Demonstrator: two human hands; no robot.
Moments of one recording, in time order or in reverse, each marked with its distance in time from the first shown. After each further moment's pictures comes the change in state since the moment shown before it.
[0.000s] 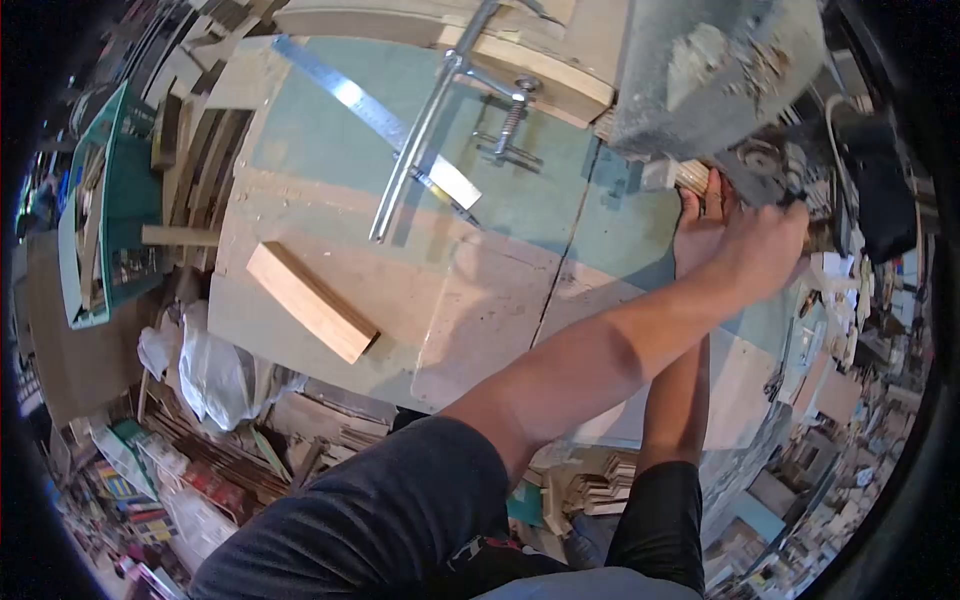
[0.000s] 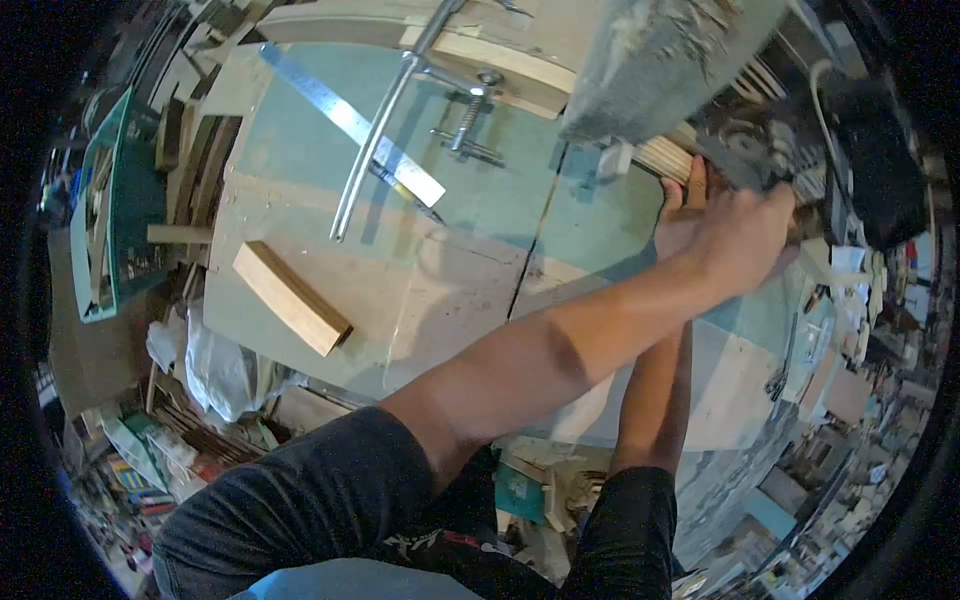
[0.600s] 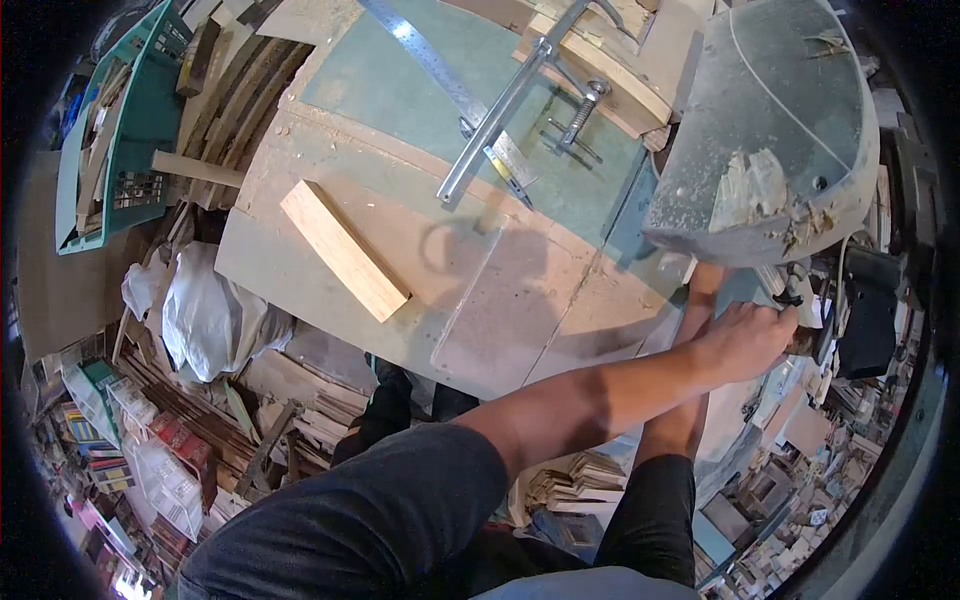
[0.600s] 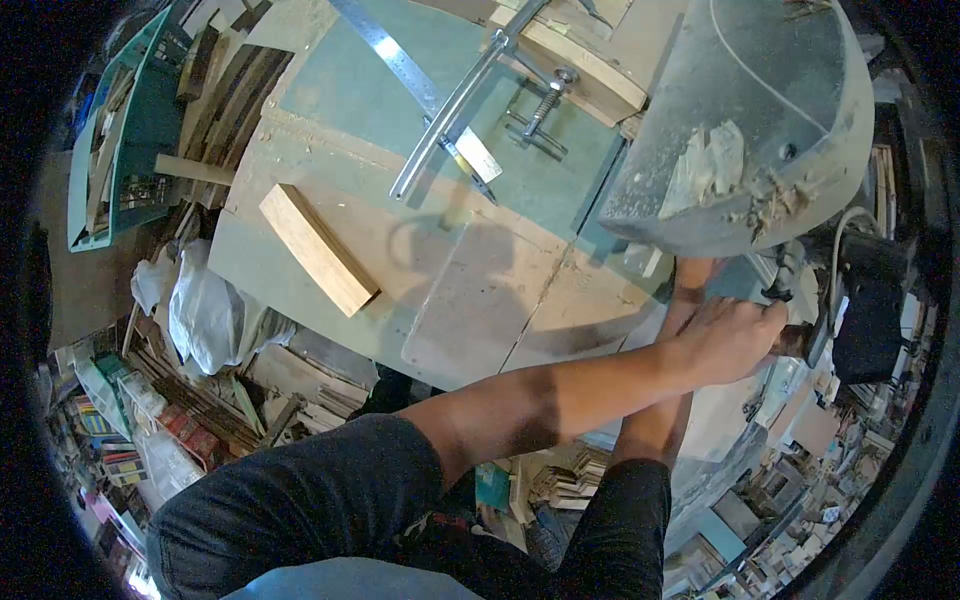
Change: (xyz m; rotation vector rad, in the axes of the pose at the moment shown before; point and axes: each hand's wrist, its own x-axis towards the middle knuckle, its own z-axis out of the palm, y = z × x) left_hand -0.080 0.013 0.012 -0.068 0.036 0.094; right_hand -0.011 0.012 0.013 0.260 -0.025 -0.018
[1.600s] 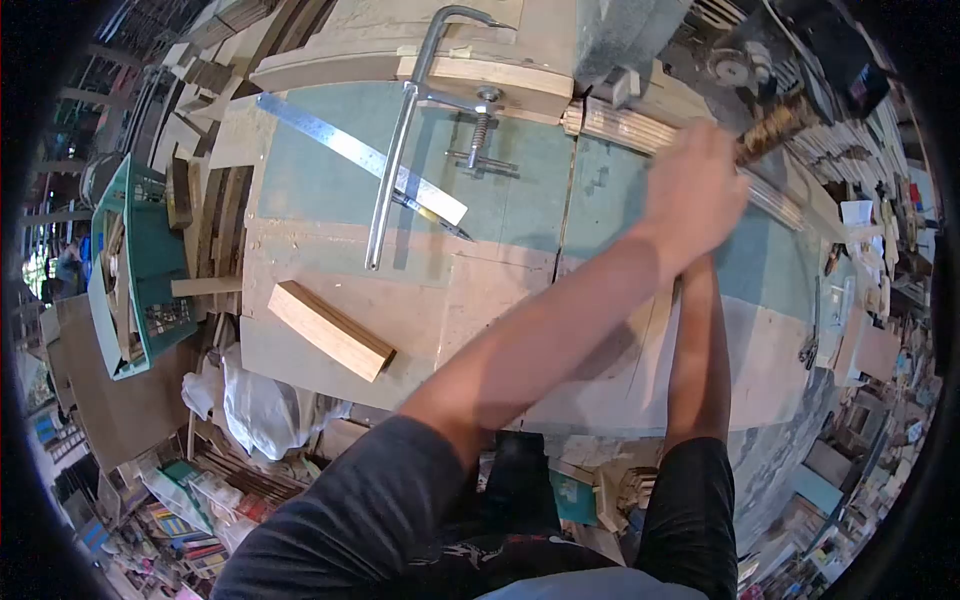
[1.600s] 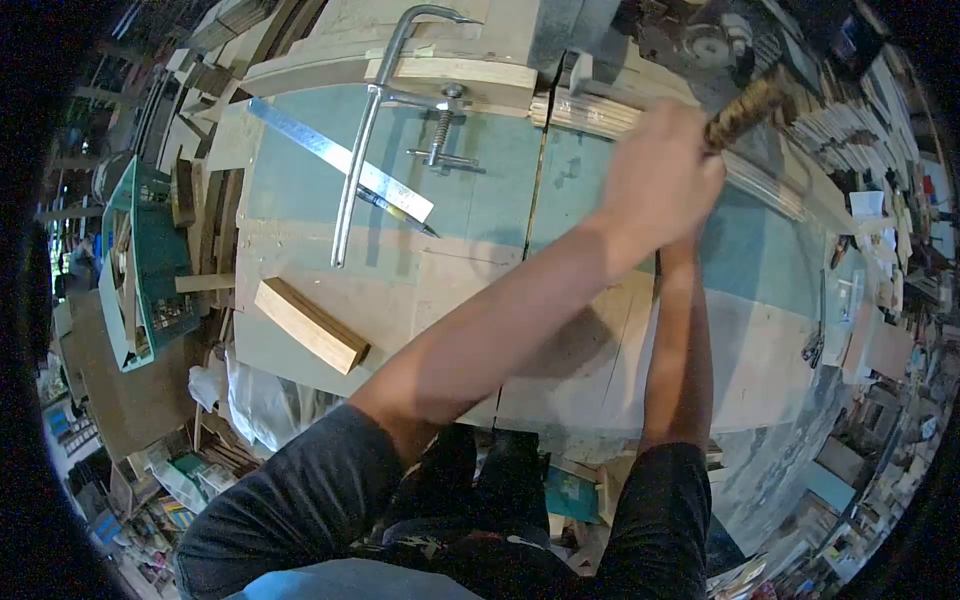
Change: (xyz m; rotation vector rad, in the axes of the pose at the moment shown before) left_hand 0.069 -0.043 -0.056 0.398 -0.058 -0.077; right_hand 0.003 0.013 0.014 0.112 0.164 -0.011
